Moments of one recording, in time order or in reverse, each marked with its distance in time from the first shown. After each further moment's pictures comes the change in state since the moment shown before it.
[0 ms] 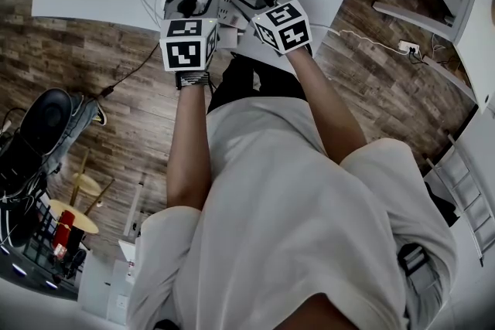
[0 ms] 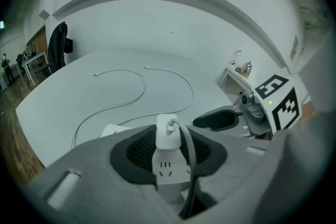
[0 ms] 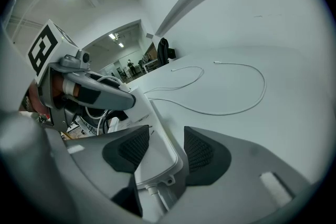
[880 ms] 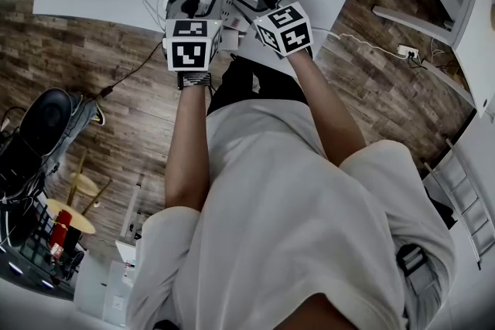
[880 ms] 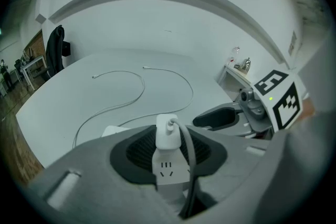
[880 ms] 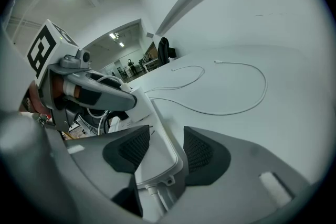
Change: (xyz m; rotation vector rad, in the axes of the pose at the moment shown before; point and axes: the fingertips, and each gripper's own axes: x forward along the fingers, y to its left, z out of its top) left arm 0.007 0.003 0.001 0.043 0.013 0.006; right arm 0.004 -0.003 0.001 0.002 0.012 0.005
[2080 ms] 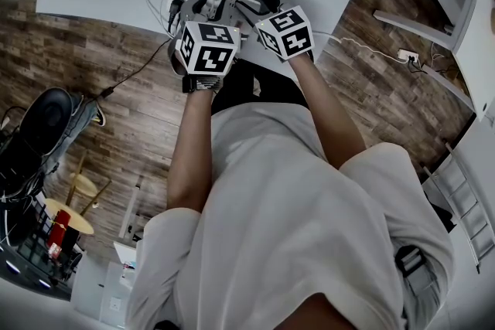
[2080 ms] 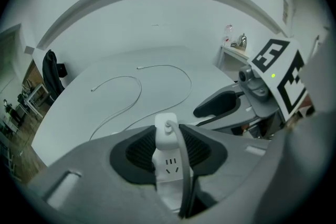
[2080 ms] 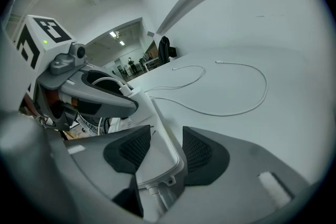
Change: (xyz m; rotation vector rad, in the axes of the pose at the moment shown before) left arm 0.003 -0.006 -0.003 0.216 0.069 0.087; right arm 0.002 0.003 0.002 -0.013 0.011 -0.004
